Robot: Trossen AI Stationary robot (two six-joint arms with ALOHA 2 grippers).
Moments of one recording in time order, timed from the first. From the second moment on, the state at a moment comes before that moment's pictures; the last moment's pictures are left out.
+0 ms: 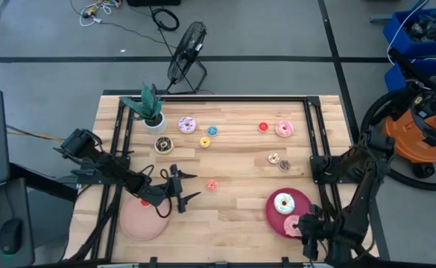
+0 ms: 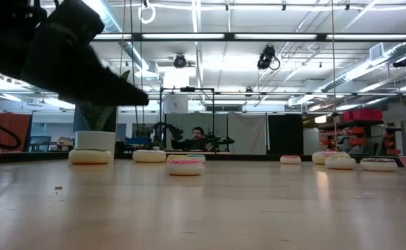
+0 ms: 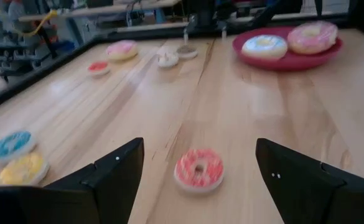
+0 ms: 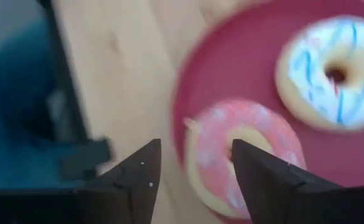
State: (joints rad) left arm -0.55 1.65 0.43 0.89 -0.81 -0.15; right arm 1.24 1.57 0.99 -0.77 0.51 1.58
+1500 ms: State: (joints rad) left arm -0.01 1.80 0.78 0.40 -0.27 0.27; right arm 1.05 1.57 0.99 -0.83 1.08 1.42
